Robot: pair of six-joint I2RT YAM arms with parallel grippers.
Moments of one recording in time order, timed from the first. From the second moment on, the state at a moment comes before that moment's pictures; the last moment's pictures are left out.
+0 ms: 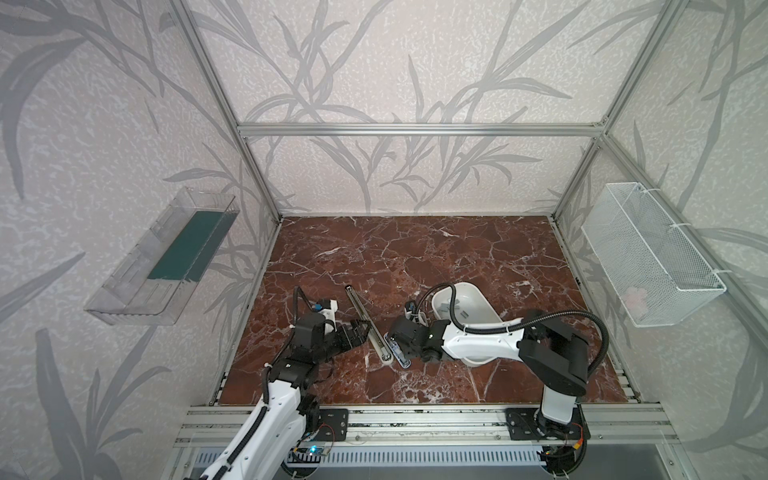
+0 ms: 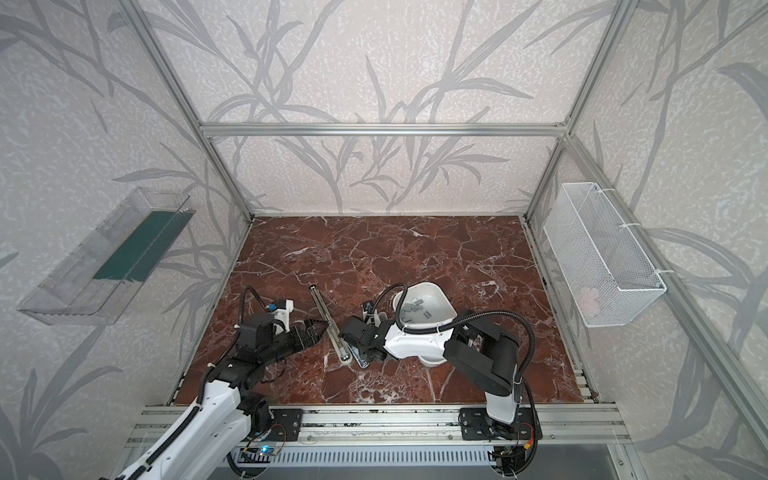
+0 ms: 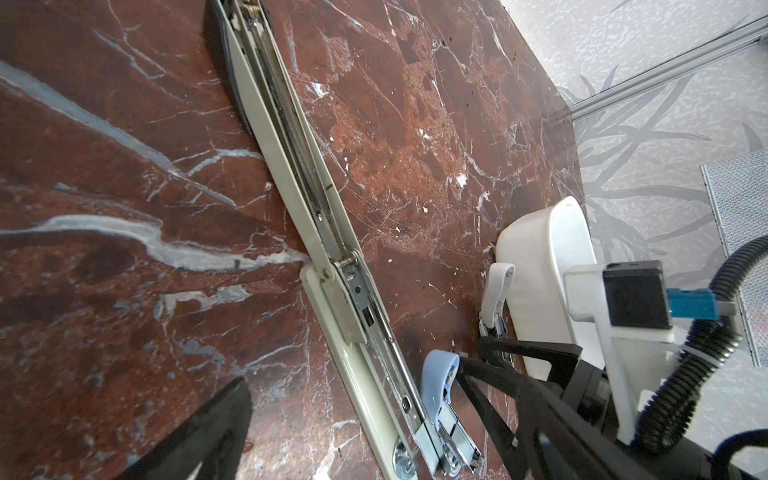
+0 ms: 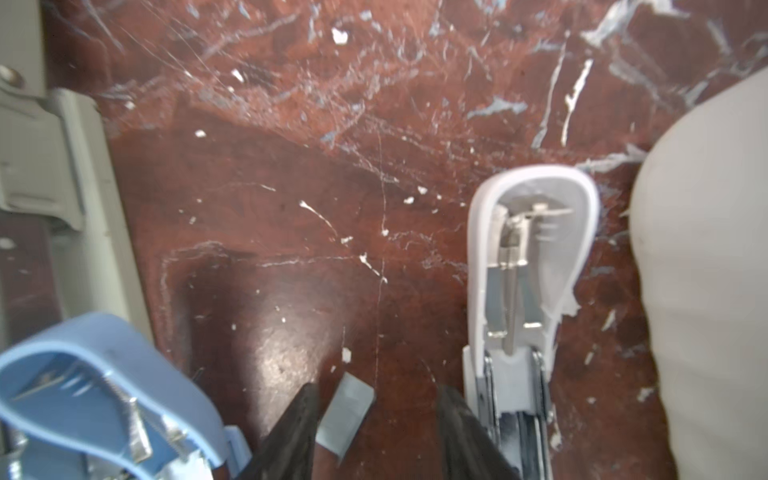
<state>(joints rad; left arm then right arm) -0.20 0.66 0.23 -0.22 0.38 -0.67 1.14 1.87 1.10 -0.43 0.35 0.84</state>
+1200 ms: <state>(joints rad) -0.20 0.66 0.23 -0.22 0.38 -0.67 1.18 1.91 1.16 -0.50 0.39 0.82</state>
